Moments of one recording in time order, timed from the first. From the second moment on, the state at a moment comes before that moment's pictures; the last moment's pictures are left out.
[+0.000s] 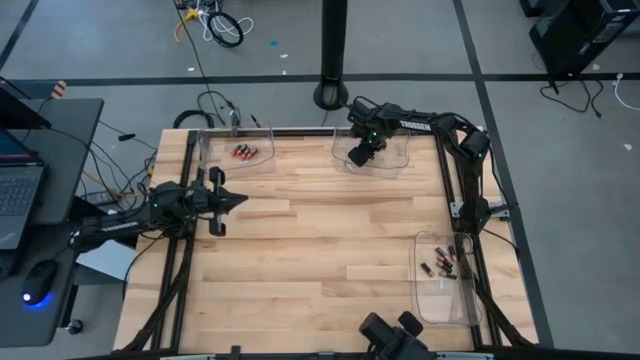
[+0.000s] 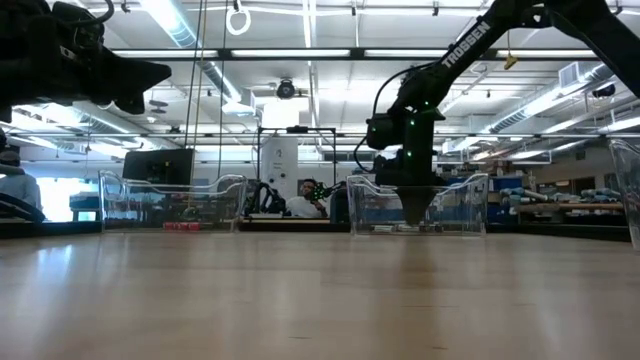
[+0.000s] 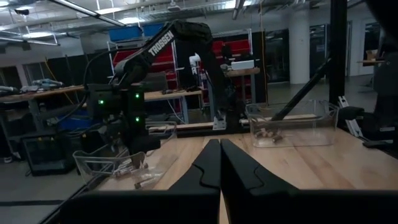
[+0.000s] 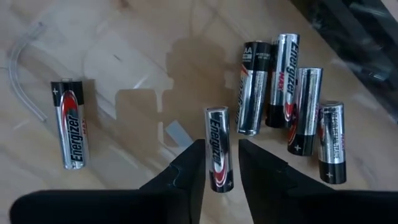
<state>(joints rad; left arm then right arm) 0.22 0.00 0.01 0.16 0.13 0.09 -0.73 2.03 1.45 -0.85 0.03 0.11</state>
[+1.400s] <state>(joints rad) 0.22 0.00 0.01 0.13 0.09 0.13 -0.10 1.05 0.42 0.14 -0.03 0.01</state>
